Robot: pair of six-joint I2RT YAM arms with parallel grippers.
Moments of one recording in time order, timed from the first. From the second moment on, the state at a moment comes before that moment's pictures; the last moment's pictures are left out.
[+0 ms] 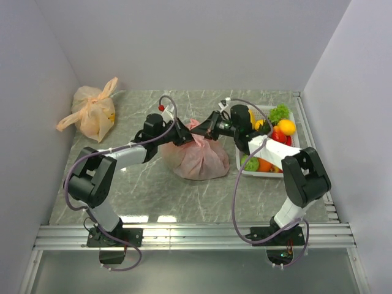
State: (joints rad) left arm -0.46 1.68 0.92 0.47 0.55 -0.97; right arm 0.45 1.66 0.99 0.39 -0.64 1.17
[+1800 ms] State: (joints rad) left arm -0.40 1.72 0.89 0.66 0.89 -0.95; right arm 0.49 1.81 1.03 0.42 -1.01 1.05
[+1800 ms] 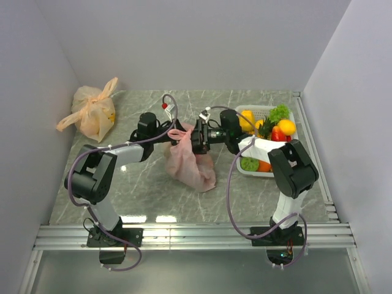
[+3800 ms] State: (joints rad) left arm -0.41 1.63 0.84 0.66 1.10 -0.84; right arm 0.43 1.68 1.32 -0.55 -0.89 0.23
